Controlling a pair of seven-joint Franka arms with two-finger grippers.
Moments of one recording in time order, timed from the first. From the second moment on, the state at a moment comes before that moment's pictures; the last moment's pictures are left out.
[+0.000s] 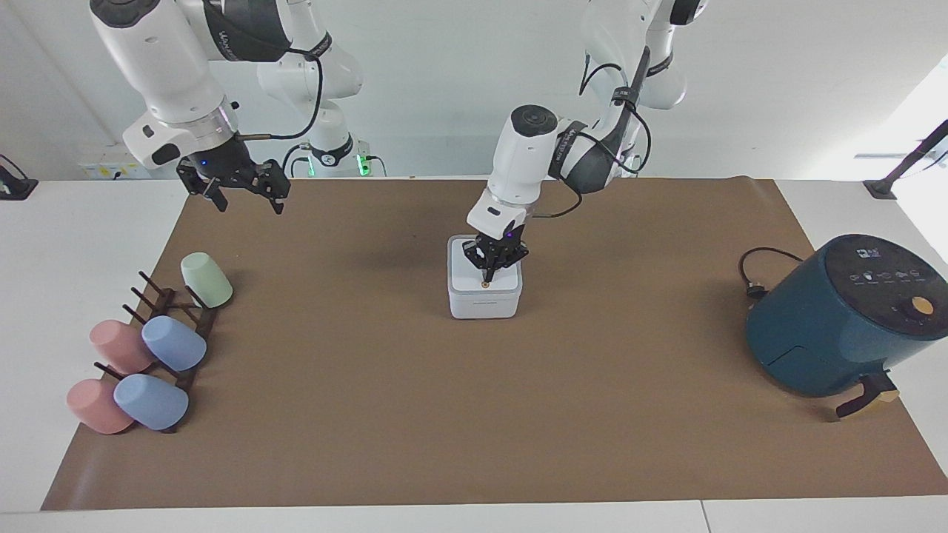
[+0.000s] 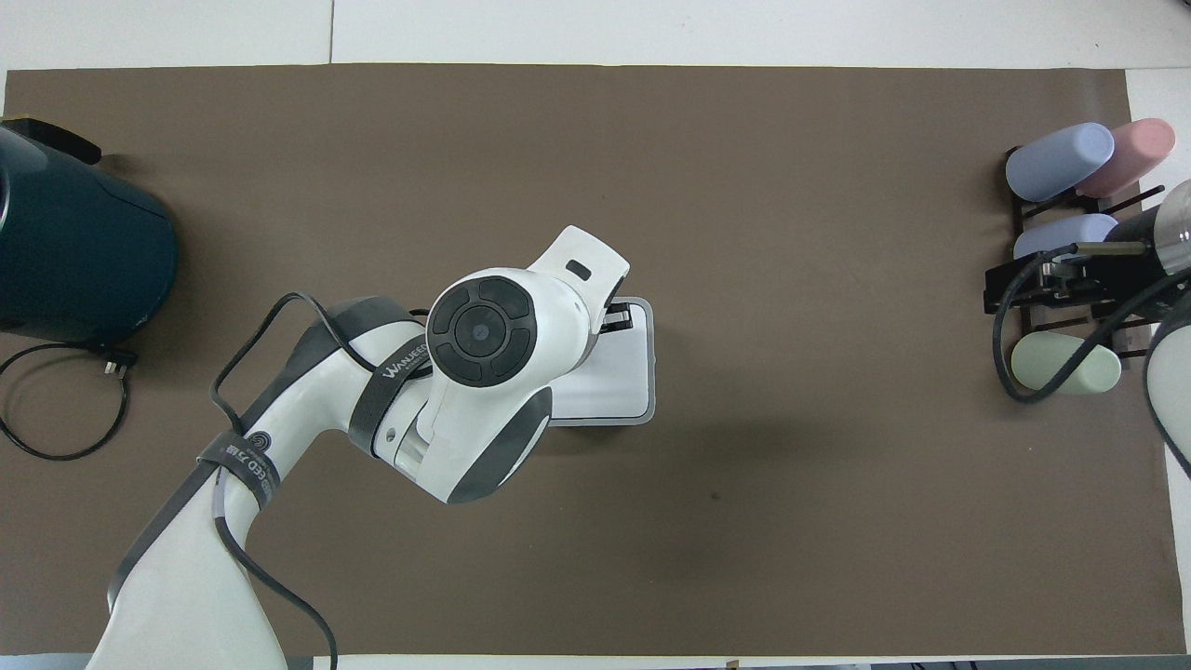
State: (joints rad) left arm -0.61 0.24 -0.11 -1.86 -0.03 2.33 -0.77; right arm 0.02 -0.04 0.01 -1.69 -0.01 1.60 0.11
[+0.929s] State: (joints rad) left arm -0.49 0.20 -0.09 -1.71 -0.03 2.04 -0.67; right arm 0.02 -0.04 0.01 -1.69 -0.01 1.60 0.11
